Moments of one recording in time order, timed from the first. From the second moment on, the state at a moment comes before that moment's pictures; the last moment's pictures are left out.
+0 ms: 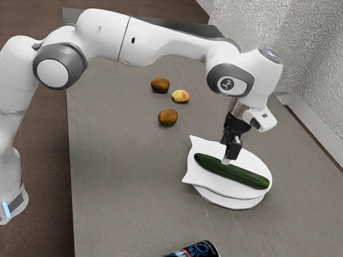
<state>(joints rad) -0.22 0.35 -0.09 -1.31 0.04 1.63 0.04</state>
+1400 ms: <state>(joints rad) -0.17 0.46 -0.09 -1.40 0.01 1.88 0.11</state>
